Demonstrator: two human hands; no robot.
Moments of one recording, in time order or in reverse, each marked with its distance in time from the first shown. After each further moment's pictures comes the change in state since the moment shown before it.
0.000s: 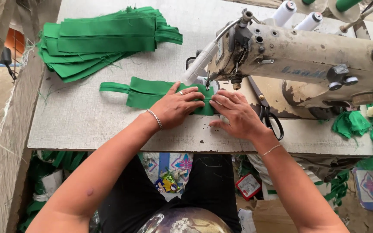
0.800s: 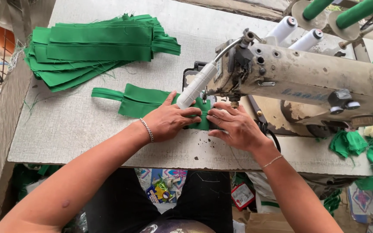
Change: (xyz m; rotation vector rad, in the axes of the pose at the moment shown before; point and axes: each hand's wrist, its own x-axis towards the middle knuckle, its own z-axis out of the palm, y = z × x) left_hand 0.005 -0.011 -0.001 0.124 -0.203 0.060; right_hand 0.011 0.020 -0.007 0.065 0.028 -0.096
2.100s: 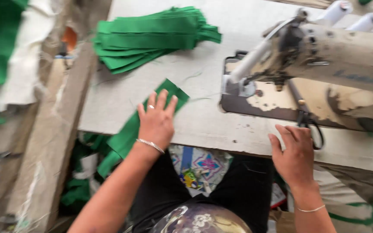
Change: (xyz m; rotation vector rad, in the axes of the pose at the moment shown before) left_hand -0.138 0.041 -0.045 0.121 0.123 -0.855; right_hand -0.087 -0.091 -0.006 -0.279 0.191 0.559
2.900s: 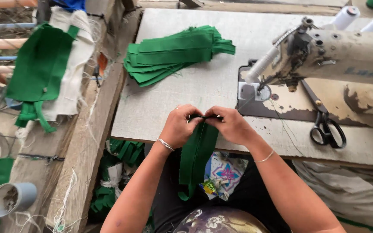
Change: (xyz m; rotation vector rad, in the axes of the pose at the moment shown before) left_hand 0.009 -0.013 -0.015 -0.784 0.112 0.186; right_hand 0.126 -0.168 0.060 0.941 -0.365 0.046
